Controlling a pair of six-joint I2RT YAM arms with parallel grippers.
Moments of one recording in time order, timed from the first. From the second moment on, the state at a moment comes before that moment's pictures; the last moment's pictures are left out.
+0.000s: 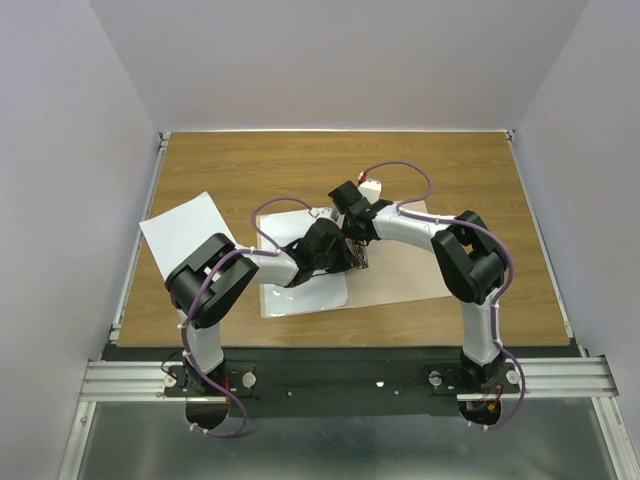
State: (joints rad) left arm -0.77 1.83 0.85 0.36 0.08 -0.90; right arm 0.69 2.04 1.38 -0.37 0.42 0.80
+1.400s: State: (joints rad) left arm -0.71 1.70 1.06 0.00 -0.20 -0.79; right arm 0.61 1.16 0.87 -0.41 0.62 0.87
